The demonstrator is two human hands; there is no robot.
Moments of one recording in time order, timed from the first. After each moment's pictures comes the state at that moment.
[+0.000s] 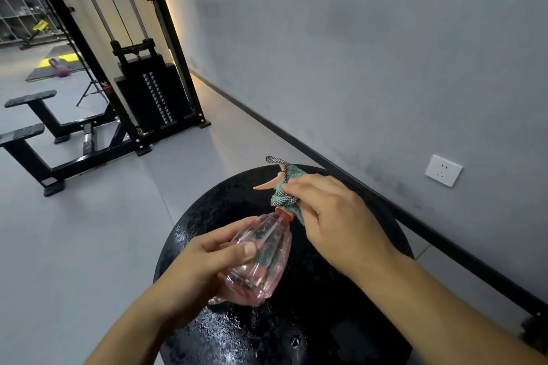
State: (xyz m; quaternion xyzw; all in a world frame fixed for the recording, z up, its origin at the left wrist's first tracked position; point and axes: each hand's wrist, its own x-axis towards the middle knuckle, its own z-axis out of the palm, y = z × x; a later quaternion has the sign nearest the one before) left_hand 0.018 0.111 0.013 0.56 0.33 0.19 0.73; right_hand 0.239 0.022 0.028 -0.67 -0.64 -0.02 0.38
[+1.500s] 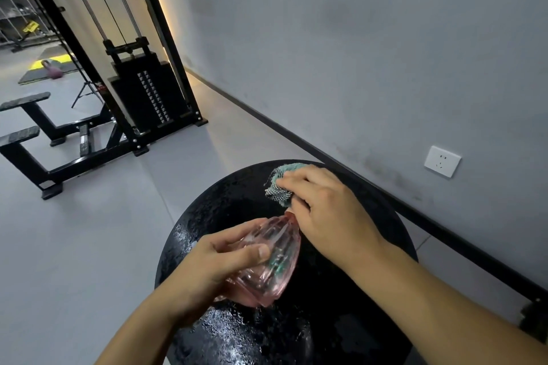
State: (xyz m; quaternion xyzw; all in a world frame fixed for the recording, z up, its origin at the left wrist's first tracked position) left_hand 0.024 0.108 0.014 0.59 0.35 0.16 0.71; right_hand 0.233 0.033 0.024 -0.68 -0.63 -0.01 0.38
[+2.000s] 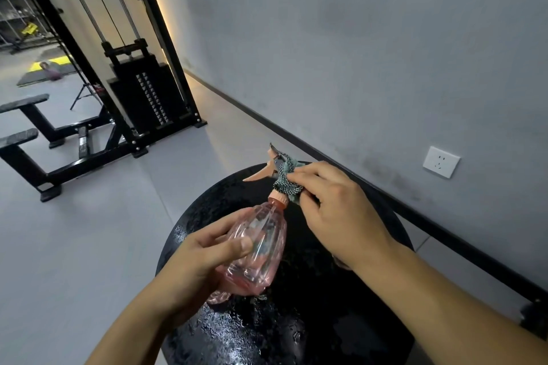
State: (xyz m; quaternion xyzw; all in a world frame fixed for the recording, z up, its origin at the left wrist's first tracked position) left_hand 0.019 0.115 0.016 0.56 0.33 0.21 0.73; right_hand 0.243 0.032 0.022 -0.67 -0.60 -0.03 0.43
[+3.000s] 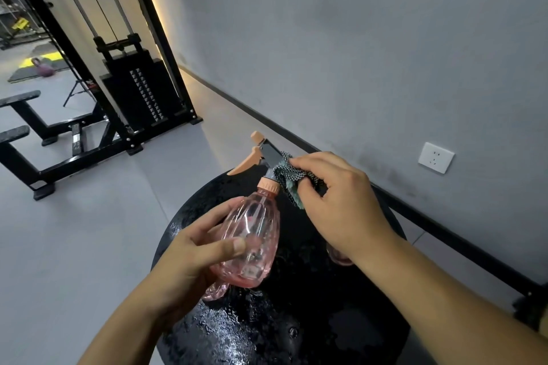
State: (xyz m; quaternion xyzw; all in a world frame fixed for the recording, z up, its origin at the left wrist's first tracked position) left_hand 0.021 0.113 0.016 0.55 0.30 0.24 0.74; right_hand 0.245 0.025 0.034 -0.67 -0.53 0.04 0.51
